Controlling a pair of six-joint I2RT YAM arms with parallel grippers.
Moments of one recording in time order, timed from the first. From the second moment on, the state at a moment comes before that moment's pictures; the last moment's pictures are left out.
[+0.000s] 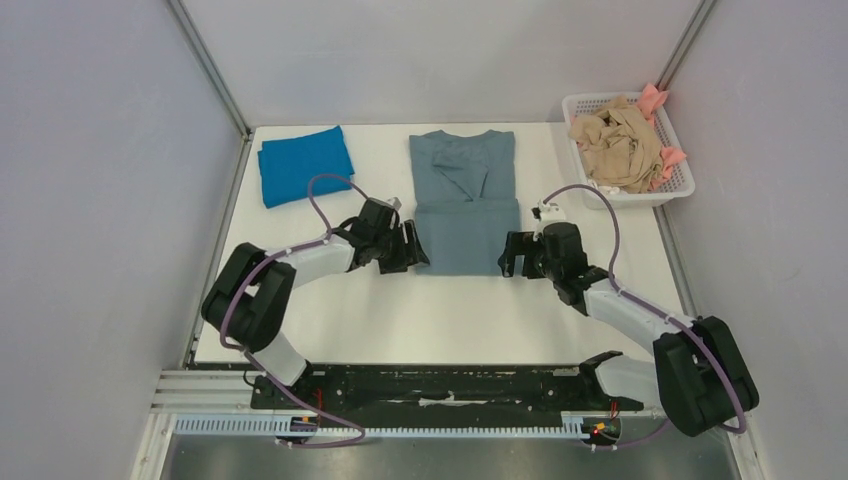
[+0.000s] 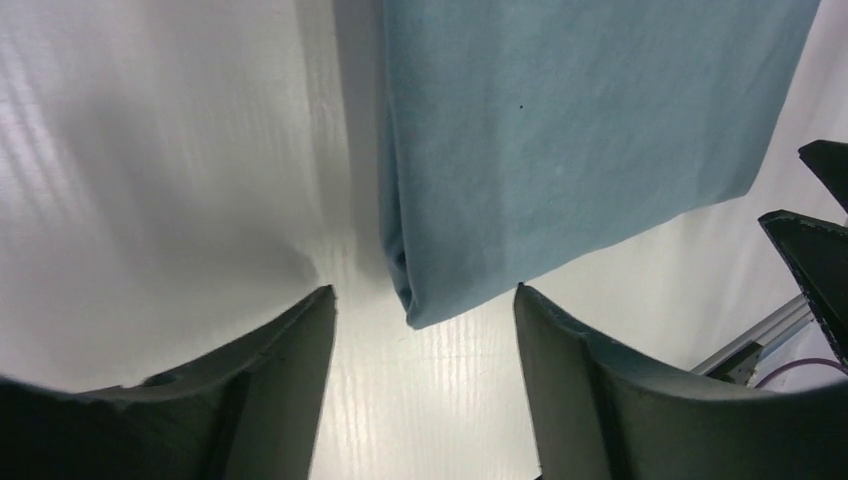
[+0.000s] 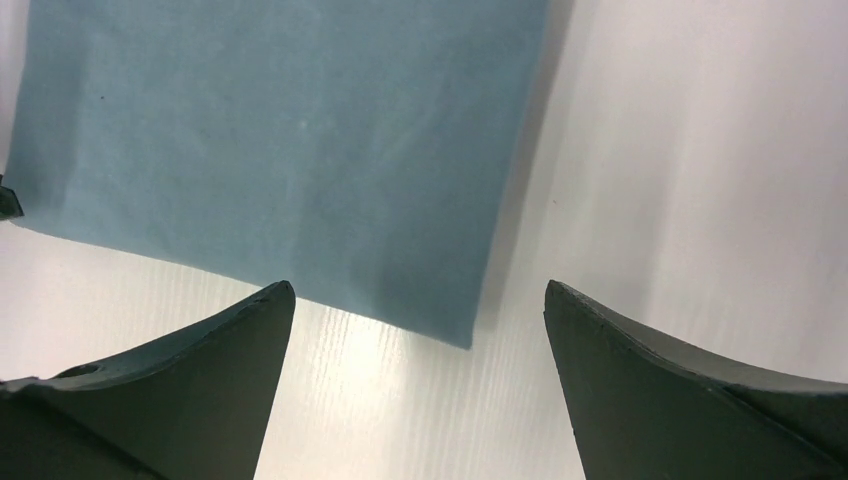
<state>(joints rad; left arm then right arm) -0.52 1.62 0.85 -0.13 0.23 -0.69 0.36 1.22 0.48 0.08 -0.03 0.29</state>
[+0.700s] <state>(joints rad) -0.55 1.72 0.86 -0.06 0.25 -0.75 0.33 1.16 0.39 0.07 0.05 0.41</state>
